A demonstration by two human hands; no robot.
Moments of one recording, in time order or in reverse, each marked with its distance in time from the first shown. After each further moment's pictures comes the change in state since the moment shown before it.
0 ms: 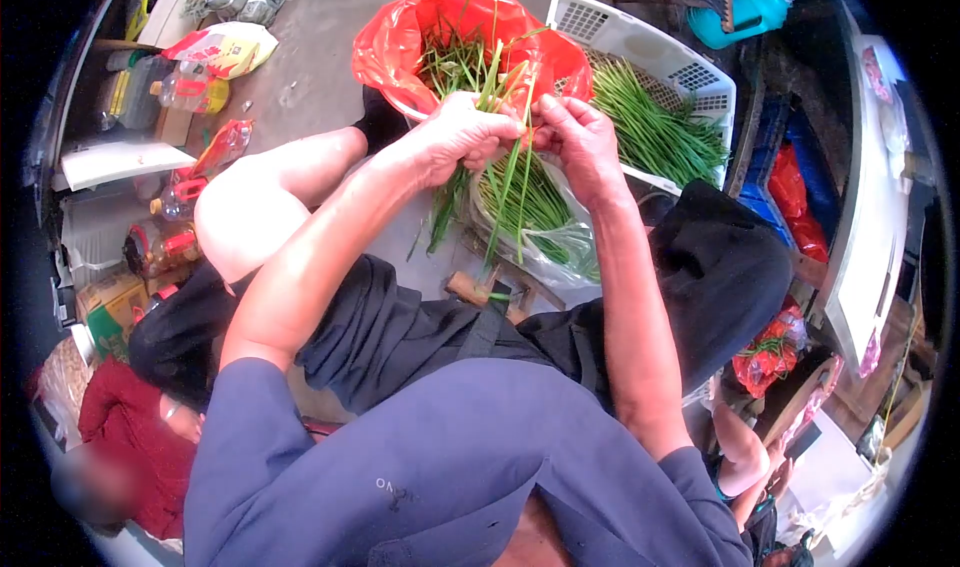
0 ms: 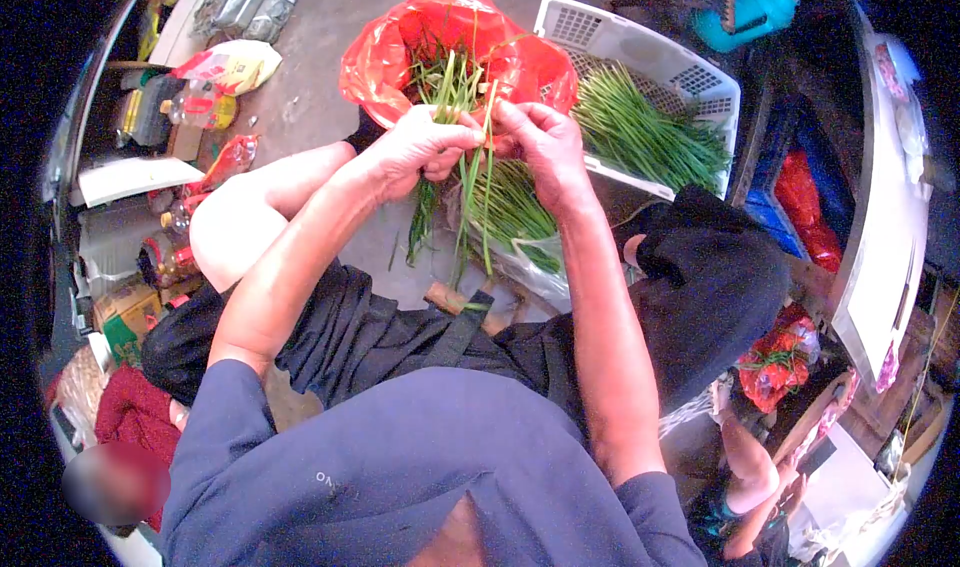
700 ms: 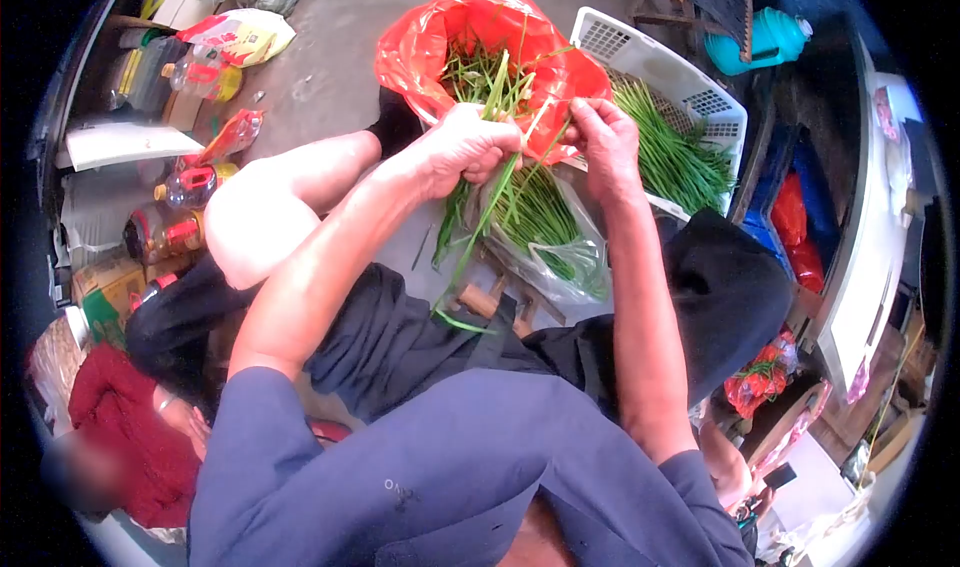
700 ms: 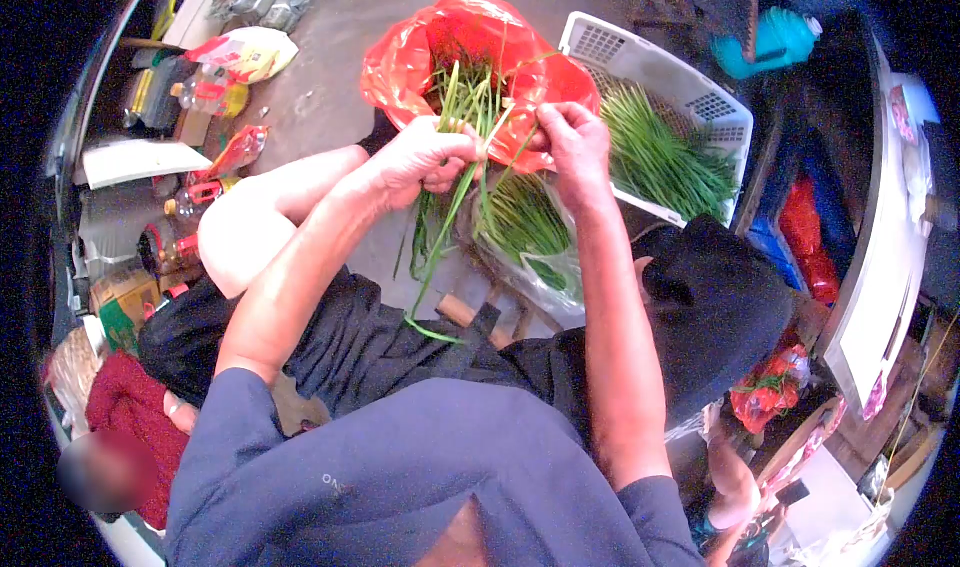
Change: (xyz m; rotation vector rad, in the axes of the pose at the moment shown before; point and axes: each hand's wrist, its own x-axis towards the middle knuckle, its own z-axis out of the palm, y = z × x) left_hand -0.008 0.006 -0.024 -0.024 0.012 -0.018; right_hand 0.031 -0.005 0.003 -0.218 0.126 -0.092
